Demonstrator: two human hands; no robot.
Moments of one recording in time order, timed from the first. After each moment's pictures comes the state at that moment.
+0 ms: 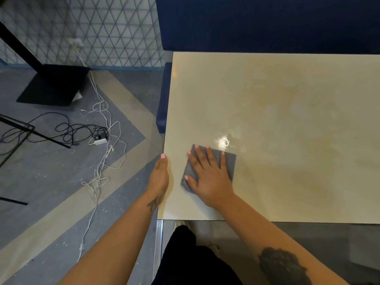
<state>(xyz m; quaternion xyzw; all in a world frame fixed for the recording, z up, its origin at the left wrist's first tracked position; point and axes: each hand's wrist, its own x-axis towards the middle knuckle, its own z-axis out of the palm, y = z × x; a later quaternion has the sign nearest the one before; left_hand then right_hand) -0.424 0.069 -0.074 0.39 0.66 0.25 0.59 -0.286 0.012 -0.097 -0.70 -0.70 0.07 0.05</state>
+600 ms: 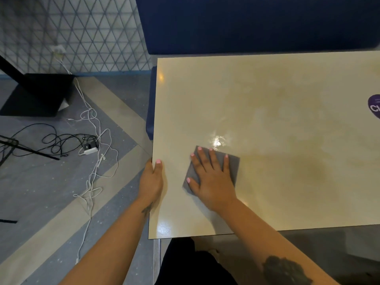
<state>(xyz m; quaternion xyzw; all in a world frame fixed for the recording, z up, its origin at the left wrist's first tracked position) -0.412 0.093 -0.076 0.54 0.64 0.26 0.48 -0.256 0.021 -0.096 -0.73 -0.67 0.08 0.05</state>
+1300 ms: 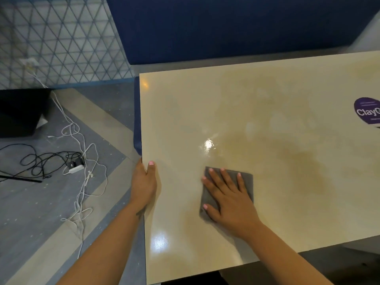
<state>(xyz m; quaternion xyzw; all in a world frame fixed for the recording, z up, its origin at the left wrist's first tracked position) -0.390 0.166 -0.083 0.59 0.60 0.27 0.46 -0.208 0.005 -0.097 -0.74 -0.66 0.07 0.06</state>
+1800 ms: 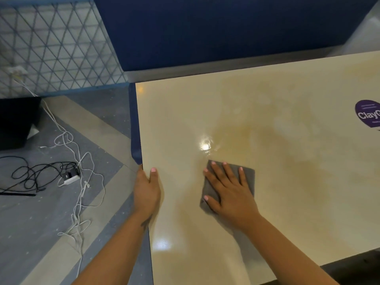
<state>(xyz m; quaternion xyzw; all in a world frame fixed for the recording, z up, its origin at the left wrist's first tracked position) -0.381 0.191 -0.086 0.60 0.60 0.28 0.45 -0.199 0.057 -0.096 -0.78 -0.62 0.08 0.06</state>
